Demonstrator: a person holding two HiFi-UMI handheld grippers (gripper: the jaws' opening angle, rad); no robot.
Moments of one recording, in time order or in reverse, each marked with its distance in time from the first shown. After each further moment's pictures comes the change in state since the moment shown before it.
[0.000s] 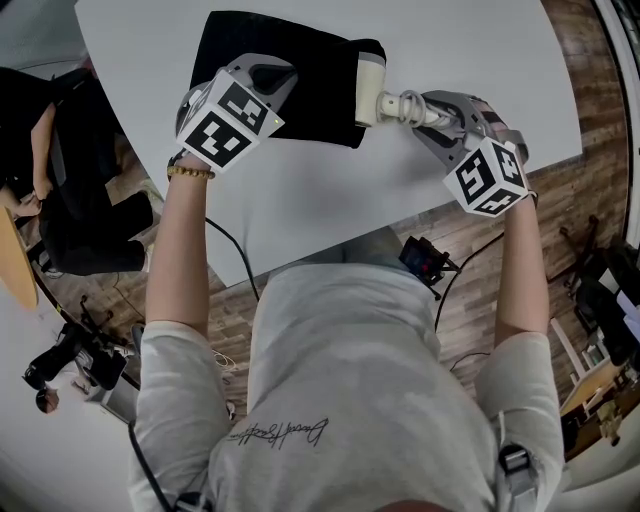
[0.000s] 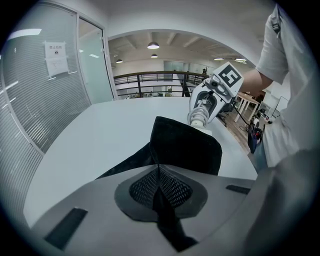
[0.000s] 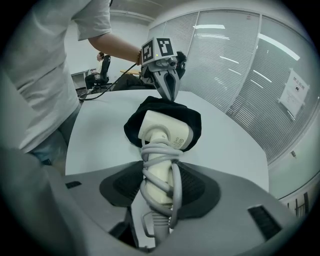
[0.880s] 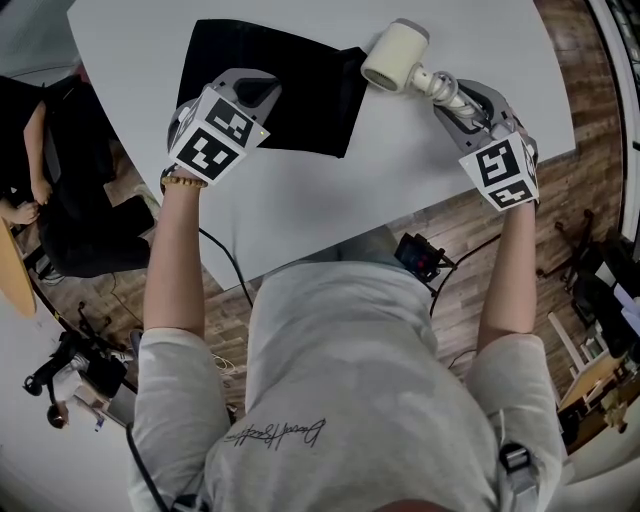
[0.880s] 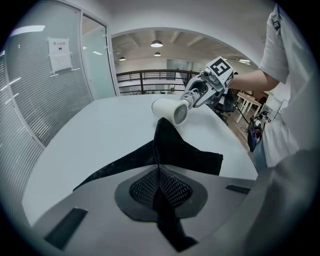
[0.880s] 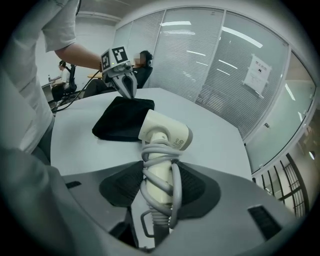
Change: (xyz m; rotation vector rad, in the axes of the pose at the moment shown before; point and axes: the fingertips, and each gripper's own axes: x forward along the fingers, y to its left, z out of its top) left arm -0.001 -0.005 -0.018 -0.034 0.018 0.007; right arm -0.033 -0.052 -0.036 0.267 0.022 -0.223
